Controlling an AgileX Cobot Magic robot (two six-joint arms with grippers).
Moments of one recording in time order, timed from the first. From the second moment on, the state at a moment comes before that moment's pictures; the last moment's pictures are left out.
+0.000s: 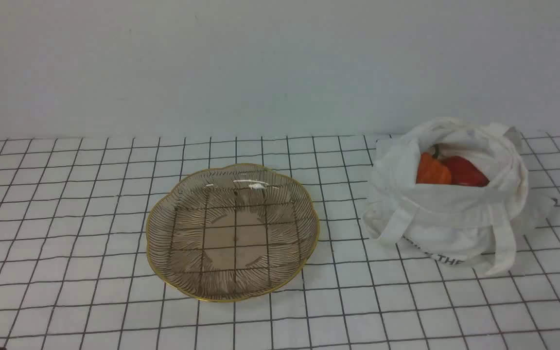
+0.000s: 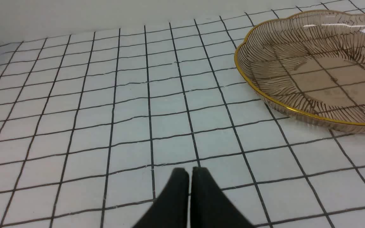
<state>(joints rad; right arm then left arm) 0.00 -0.01 0.02 -0.11 0.39 0.15 -0.05 -0.01 0.03 0.05 0.38 0.03</state>
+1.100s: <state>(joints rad) 0.00 -0.01 0.03 0.39 -0.01 0.34 -0.05 -0.01 0.03 0.05 0.38 0.03</state>
